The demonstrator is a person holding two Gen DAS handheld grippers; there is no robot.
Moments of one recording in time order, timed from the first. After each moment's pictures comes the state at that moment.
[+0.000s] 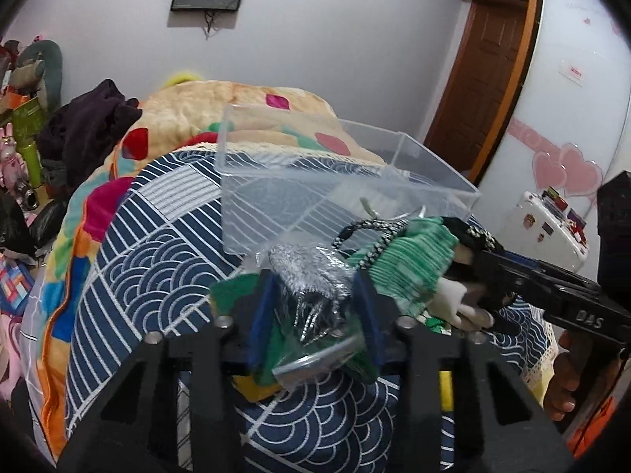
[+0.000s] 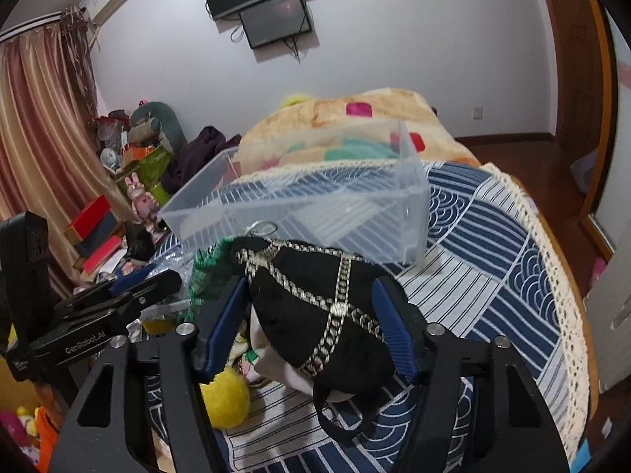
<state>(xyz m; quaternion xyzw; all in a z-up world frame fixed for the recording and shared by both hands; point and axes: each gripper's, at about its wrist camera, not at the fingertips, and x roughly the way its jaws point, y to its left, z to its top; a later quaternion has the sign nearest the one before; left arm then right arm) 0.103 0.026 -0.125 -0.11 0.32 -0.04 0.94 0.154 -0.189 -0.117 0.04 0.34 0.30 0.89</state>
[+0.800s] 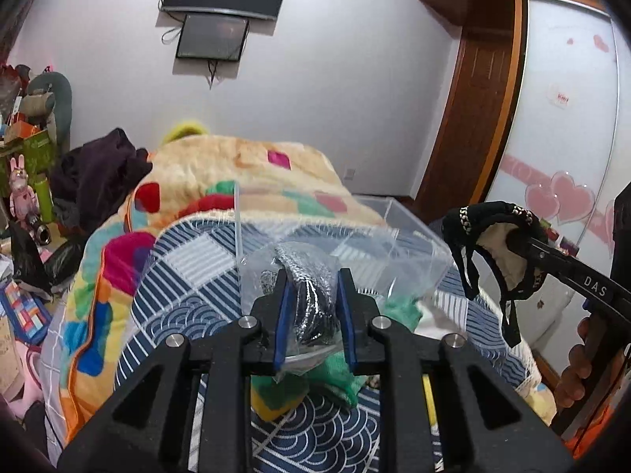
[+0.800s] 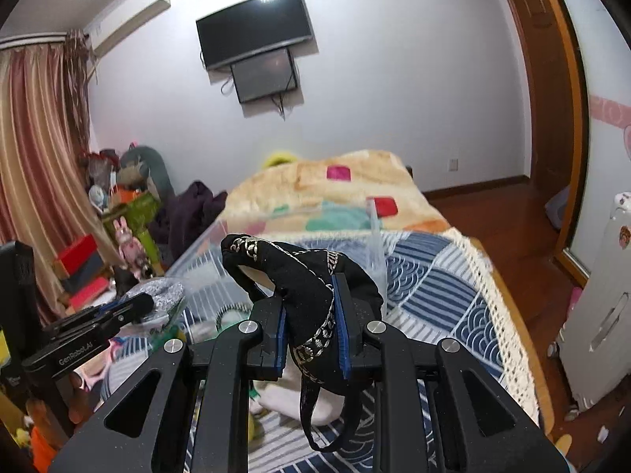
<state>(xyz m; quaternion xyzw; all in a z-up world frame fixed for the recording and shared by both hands) 0.076 0.037 -0.062 -0.11 0.24 -0.03 0.97 0.139 -0.213 -0.054 0.06 0.23 0.25 0.94</state>
